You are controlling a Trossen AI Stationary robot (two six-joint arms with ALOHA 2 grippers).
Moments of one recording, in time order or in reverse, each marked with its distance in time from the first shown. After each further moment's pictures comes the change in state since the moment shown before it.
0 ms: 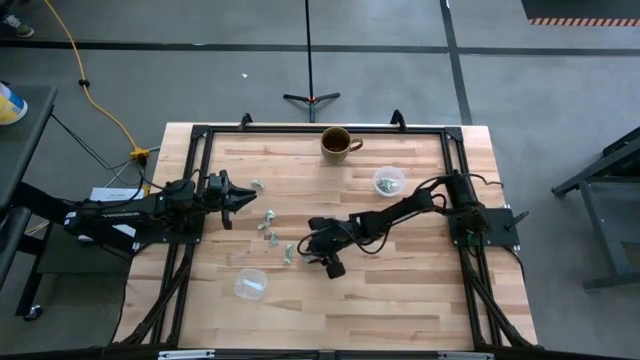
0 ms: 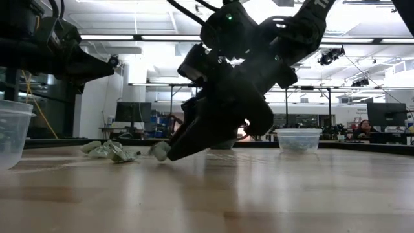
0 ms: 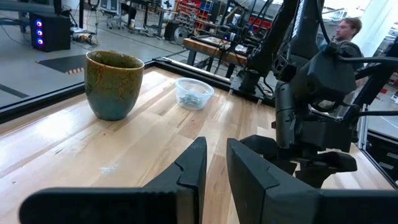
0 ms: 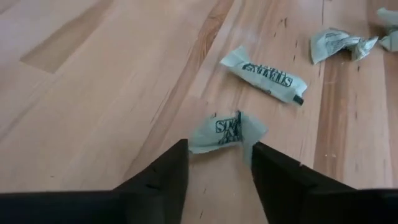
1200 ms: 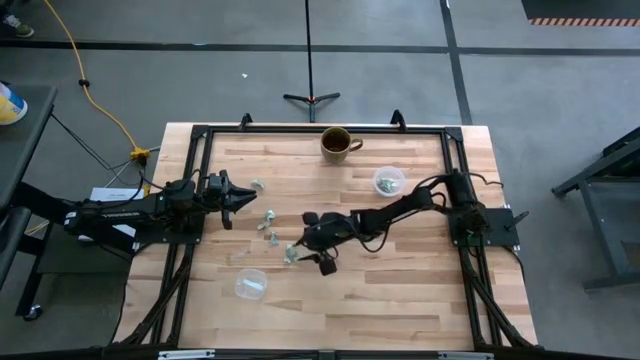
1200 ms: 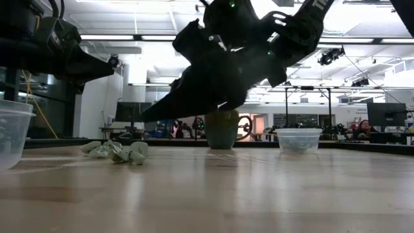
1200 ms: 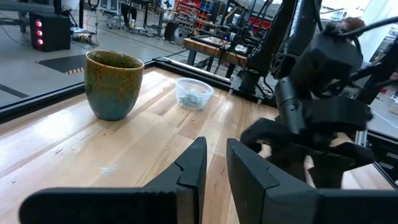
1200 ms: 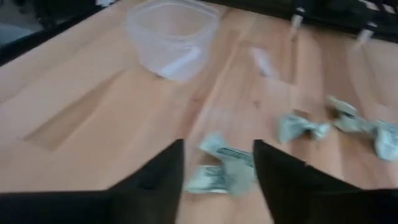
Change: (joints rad) left arm 0.000 0.000 0.000 0.000 0.000 0.000; right arm -0.023 0.000 0.000 0.221 -0.019 0.009
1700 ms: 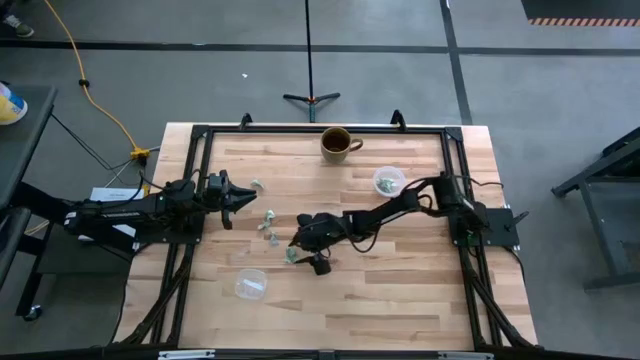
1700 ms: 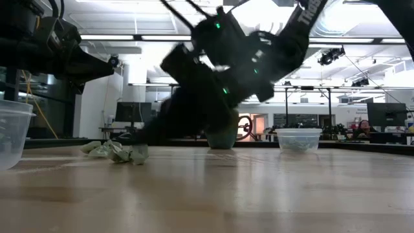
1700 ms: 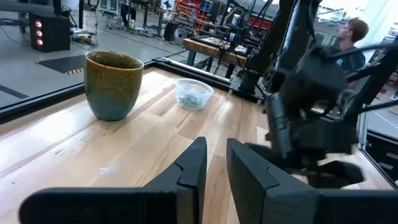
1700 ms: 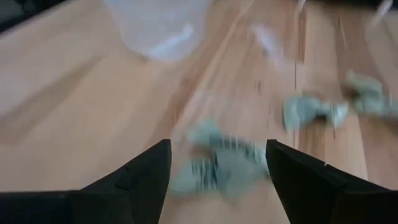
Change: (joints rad) left arm 0.000 0.000 0.000 0.001 0.000 0.000; right arm -0.022 0.110 0.079 0.008 -0.039 0.014
